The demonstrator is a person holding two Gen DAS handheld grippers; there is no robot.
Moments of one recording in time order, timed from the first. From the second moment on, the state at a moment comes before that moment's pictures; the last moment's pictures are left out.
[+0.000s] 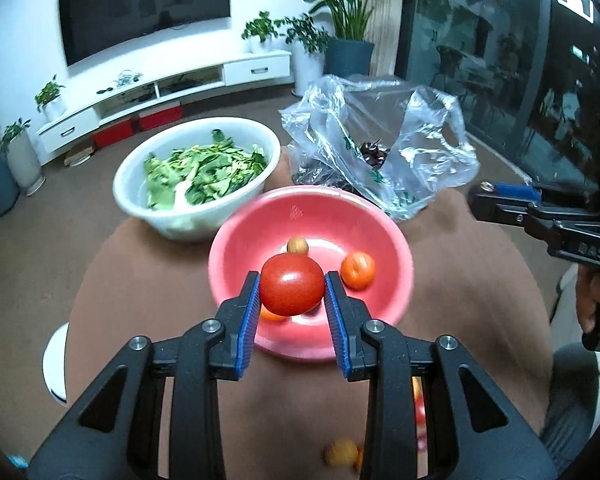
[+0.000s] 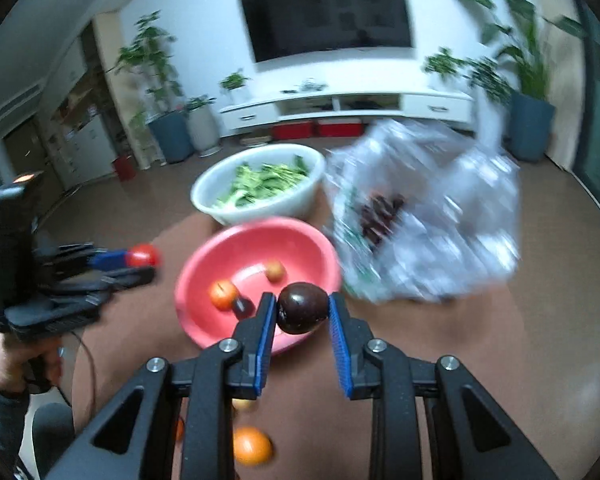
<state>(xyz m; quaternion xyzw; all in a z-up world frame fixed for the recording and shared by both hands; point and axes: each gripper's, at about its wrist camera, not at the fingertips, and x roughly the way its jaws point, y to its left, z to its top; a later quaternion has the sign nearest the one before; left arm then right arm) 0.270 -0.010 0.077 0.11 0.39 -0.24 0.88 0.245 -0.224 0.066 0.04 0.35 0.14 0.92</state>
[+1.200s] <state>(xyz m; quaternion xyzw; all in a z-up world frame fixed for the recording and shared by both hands) 0.359 -0.048 -0.022 0.15 0.45 -0.22 0.85 0.360 -0.157 -0.030 -0.08 0.46 0.12 0.88</state>
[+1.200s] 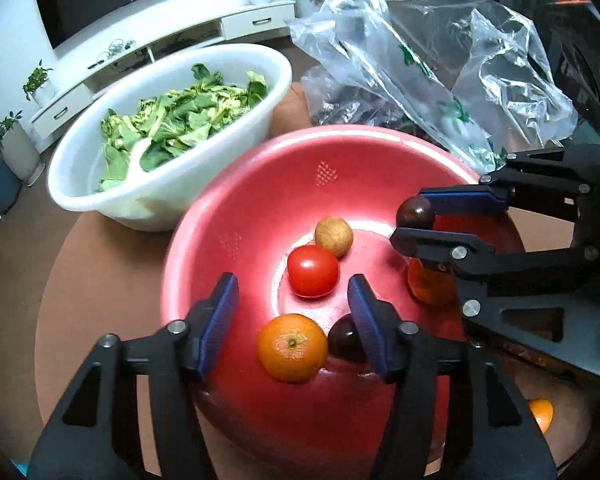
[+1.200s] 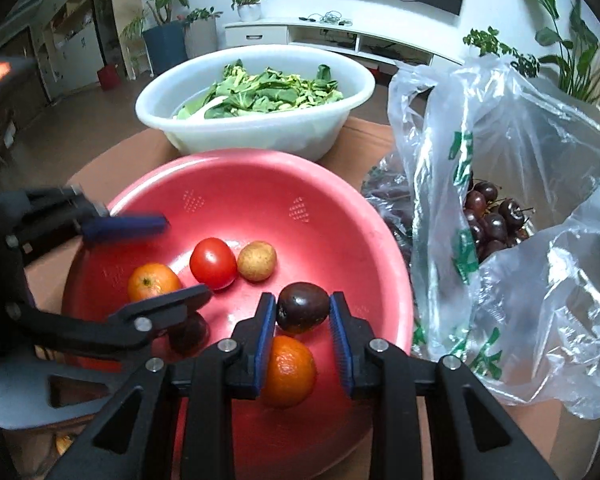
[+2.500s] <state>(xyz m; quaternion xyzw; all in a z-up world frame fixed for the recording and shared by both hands) 0.098 0.025 -0.027 0.06 0.44 -0.21 0.87 0.114 -0.224 -0.043 0.14 0.44 0.16 0.88</state>
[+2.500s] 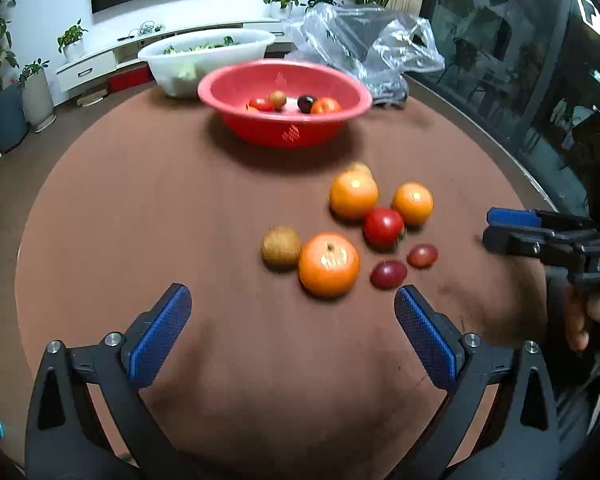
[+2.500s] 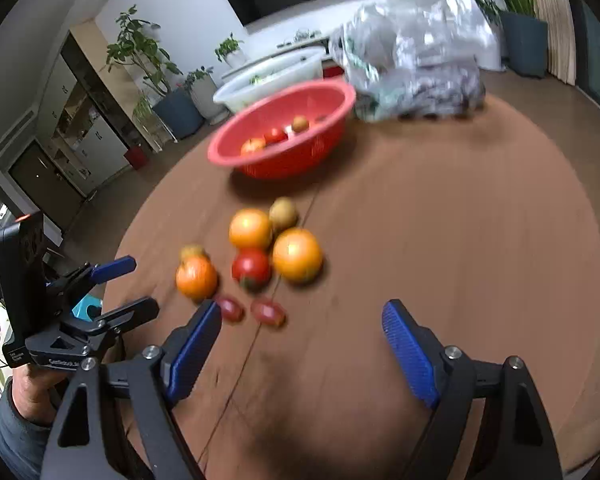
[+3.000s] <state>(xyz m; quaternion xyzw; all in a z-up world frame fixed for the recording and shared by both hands) 0.110 0.017 -0.016 0.11 0.43 -0.28 0.85 0.109 -0.200 -0.052 0.07 0.45 0.15 0.87</state>
